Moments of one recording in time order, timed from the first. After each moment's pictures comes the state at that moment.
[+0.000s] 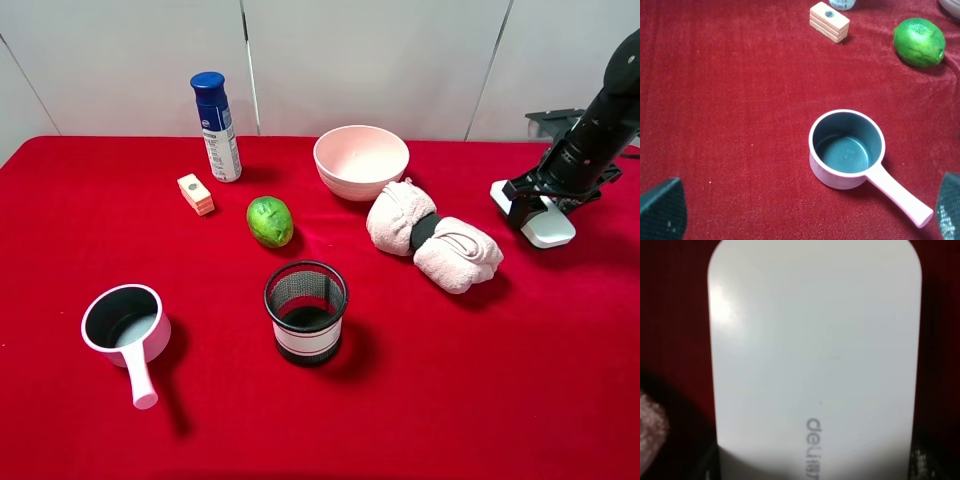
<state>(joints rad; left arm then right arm) 0.02 -0.01 -0.50 -0.08 1.07 0.09 -0.04 2.02 -1.28 0.14 0.78 -0.36</state>
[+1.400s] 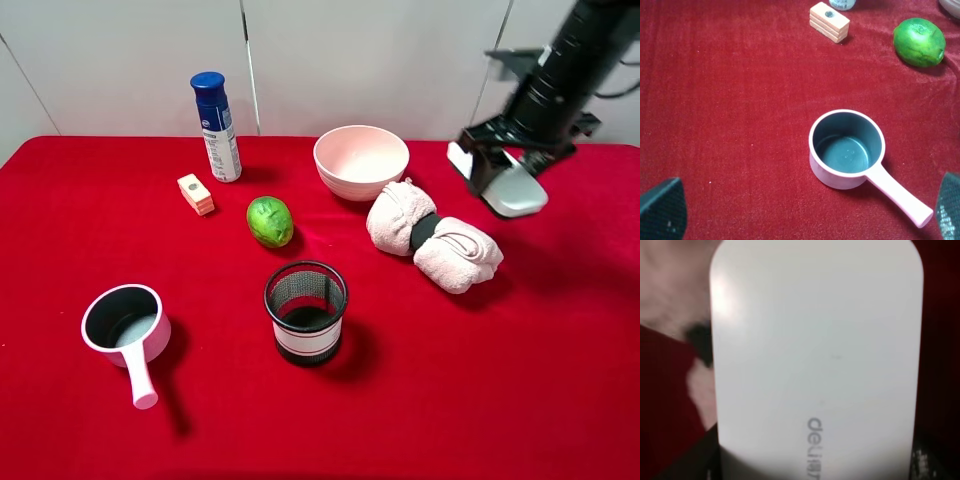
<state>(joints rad) 0.02 -0.01 -0.50 -0.08 1.07 0.09 0.25 1.81 -1.36 0.13 1.03 -0.10</state>
